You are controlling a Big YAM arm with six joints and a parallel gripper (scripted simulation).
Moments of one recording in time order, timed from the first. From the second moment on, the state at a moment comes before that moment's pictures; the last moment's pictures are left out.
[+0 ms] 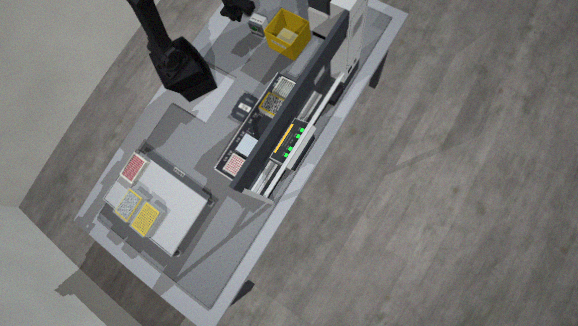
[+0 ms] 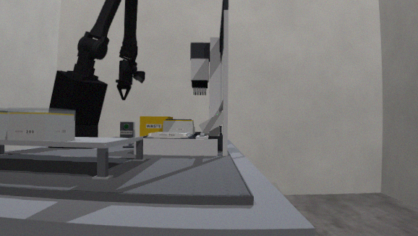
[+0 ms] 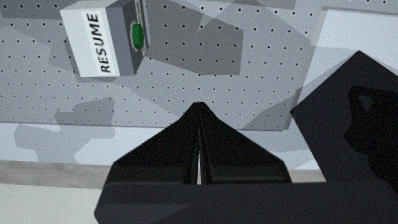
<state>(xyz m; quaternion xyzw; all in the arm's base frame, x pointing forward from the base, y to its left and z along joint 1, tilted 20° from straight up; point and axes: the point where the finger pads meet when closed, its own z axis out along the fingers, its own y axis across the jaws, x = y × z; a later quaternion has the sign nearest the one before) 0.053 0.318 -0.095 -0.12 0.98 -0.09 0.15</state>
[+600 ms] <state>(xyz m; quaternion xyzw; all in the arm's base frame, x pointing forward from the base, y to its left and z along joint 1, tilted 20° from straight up) 0.061 0.316 -0.120 -0.12 0.98 -0.09 0.15</state>
